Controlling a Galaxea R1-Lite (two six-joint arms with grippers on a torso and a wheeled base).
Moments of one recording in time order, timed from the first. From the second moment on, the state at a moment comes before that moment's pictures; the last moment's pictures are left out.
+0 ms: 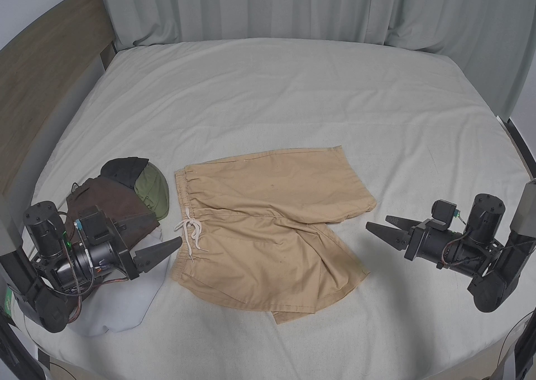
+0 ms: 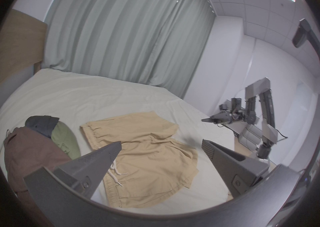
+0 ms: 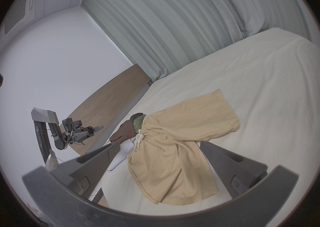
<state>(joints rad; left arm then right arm) -0.07 1.87 -0.22 -1.55 -0.73 -0.08 0.24 1.99 -0.31 -1.54 0.53 0.38</state>
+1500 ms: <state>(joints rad) -0.01 1.93 -0.22 -1.55 -0.95 0.18 0.22 2.27 -0.25 -1.55 0.53 0.38</state>
